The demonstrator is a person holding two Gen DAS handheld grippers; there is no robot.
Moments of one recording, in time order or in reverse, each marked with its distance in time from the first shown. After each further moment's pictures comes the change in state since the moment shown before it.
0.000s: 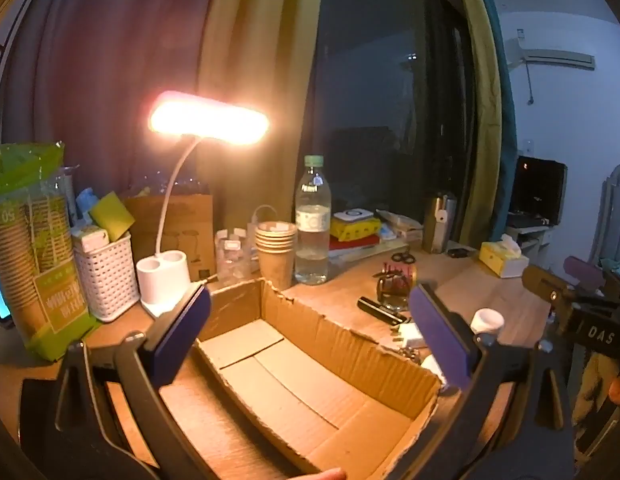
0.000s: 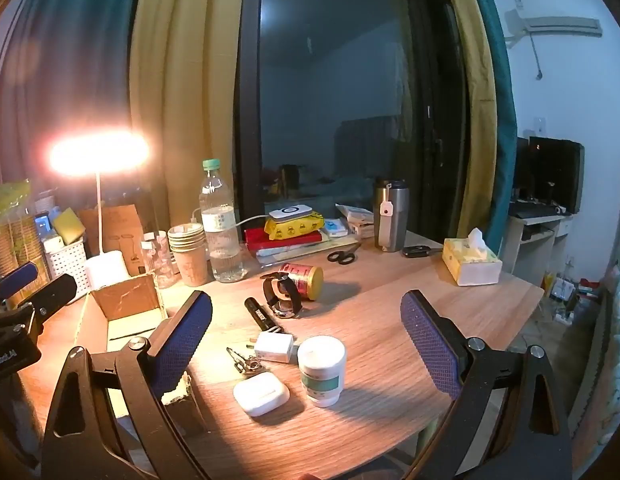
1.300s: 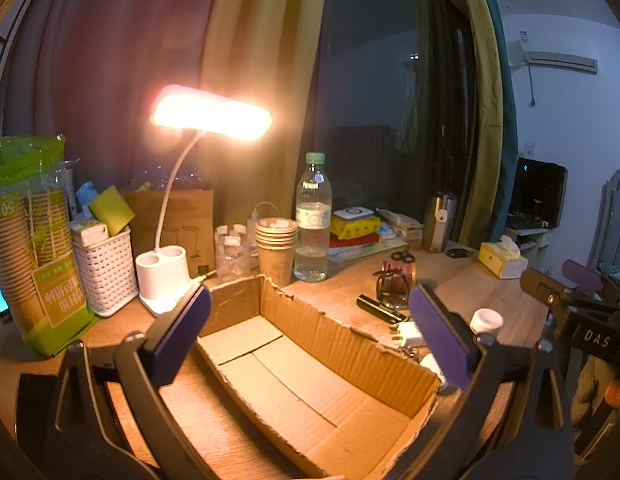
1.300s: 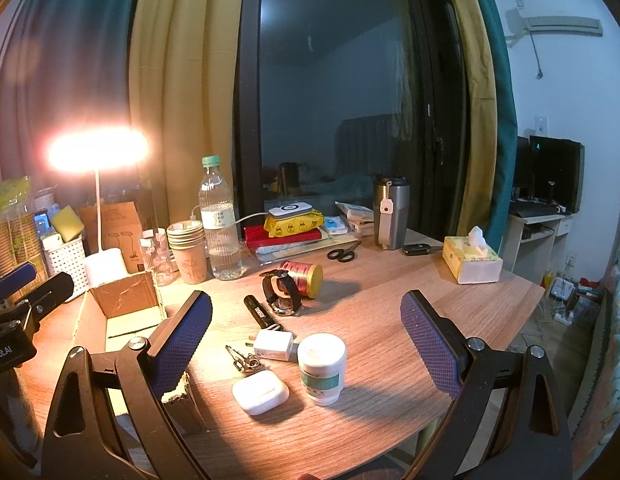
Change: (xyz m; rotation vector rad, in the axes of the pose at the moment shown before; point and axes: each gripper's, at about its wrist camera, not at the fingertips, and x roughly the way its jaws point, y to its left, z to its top) left arm 0.000 0.002 0.002 -0.012 0.008 -0.003; right arm 0.000 -0.002 0.000 0.001 0.005 0.000
